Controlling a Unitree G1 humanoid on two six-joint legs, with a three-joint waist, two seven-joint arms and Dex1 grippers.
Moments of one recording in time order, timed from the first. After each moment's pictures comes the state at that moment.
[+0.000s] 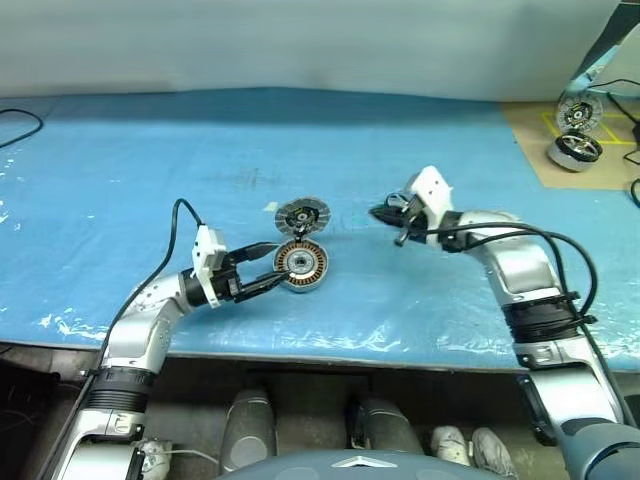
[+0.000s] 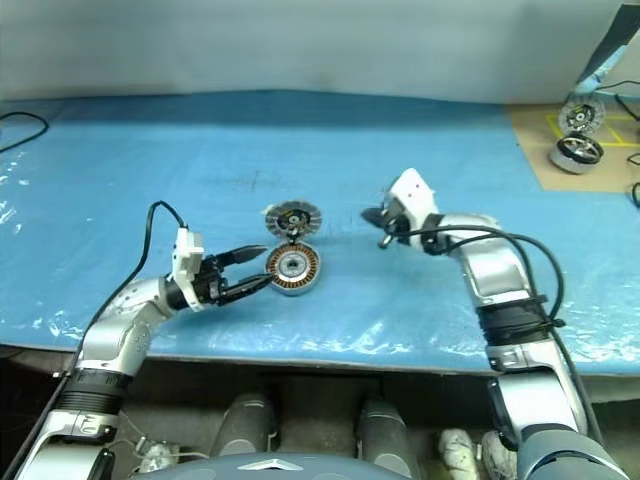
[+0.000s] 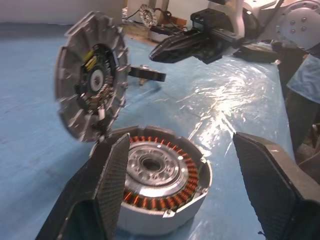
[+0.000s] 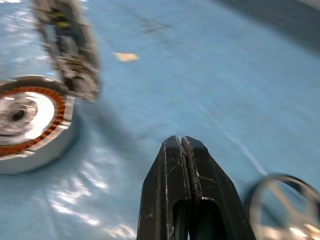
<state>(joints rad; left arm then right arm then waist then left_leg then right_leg) -0.23 0.40 0.00 0.08 -0.50 0.17 -1.13 -0.59 -0.56 0.05 0.15 0.14 0.46 0.83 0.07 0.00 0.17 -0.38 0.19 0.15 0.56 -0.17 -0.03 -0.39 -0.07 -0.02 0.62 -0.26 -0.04</state>
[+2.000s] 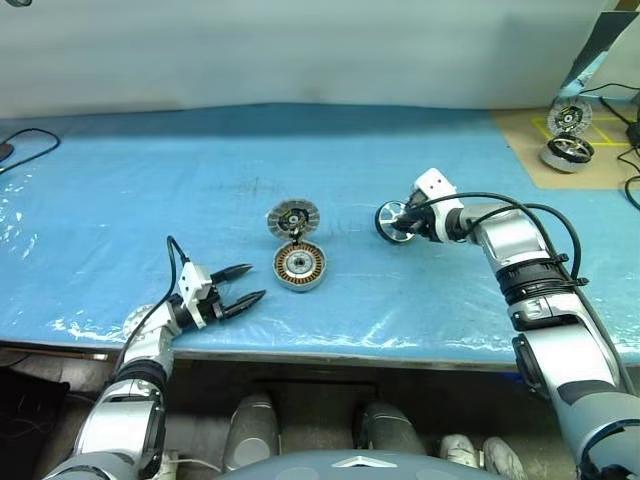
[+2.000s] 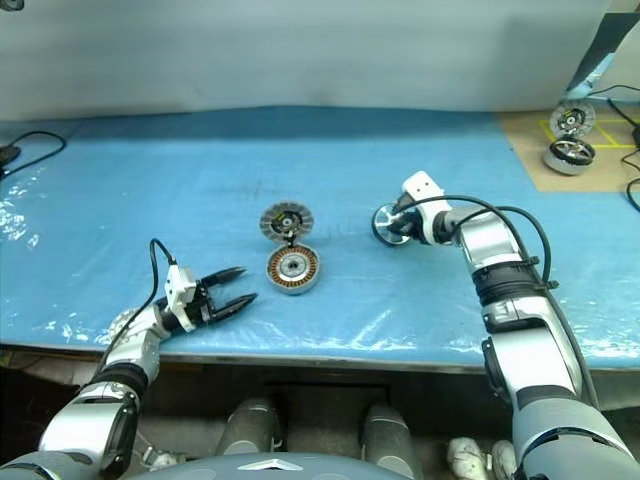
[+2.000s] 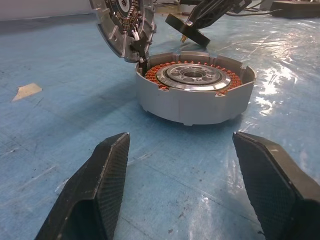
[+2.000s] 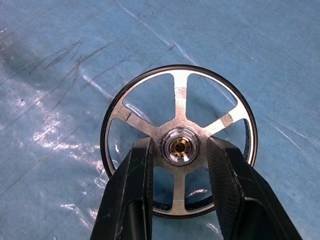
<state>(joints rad) -0.42 0.35 0.12 1.04 -0.37 -0.61 -1.38 -0.79 -0.54 0.14 0.53 0.00 0.60 0.85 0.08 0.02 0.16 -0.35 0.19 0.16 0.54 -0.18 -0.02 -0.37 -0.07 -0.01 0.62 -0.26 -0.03</state>
